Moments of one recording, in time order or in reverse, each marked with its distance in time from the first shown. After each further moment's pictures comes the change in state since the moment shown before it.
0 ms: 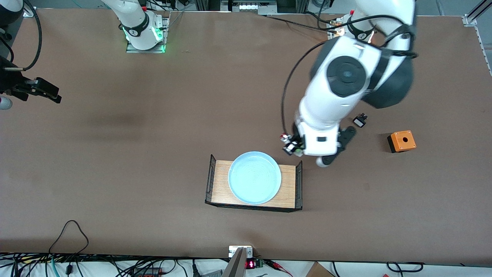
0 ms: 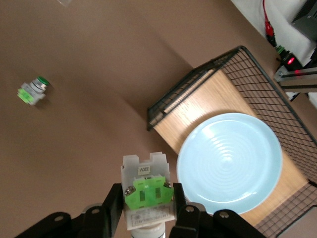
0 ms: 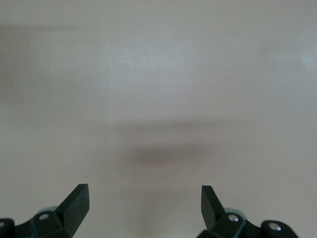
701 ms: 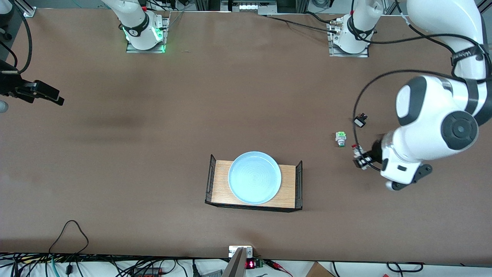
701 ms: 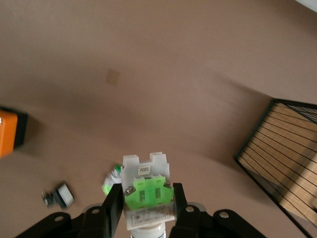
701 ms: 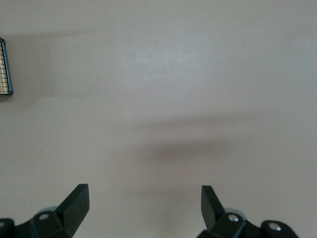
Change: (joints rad) left arm 0.281 -0.076 0.007 -0.358 -0.003 0.176 0.677; right arm 0.000 0.015 -0.027 0.000 0.101 -0.004 0.037
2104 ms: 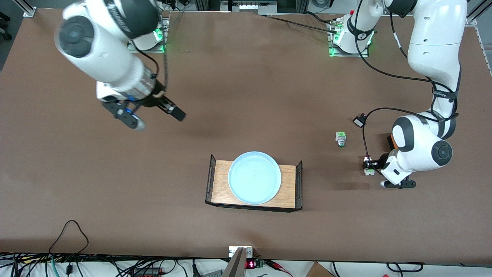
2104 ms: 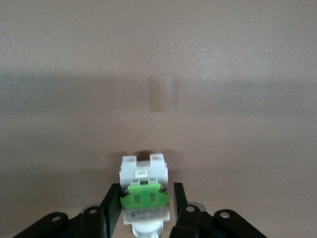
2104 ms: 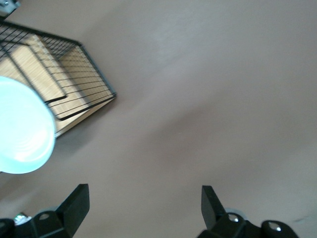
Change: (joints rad) left arm 0.145 0.155 -0.006 -0.352 -0.138 0.458 0.672; right arm 0.518 0.291 0.038 0.232 0.110 0.122 1.068
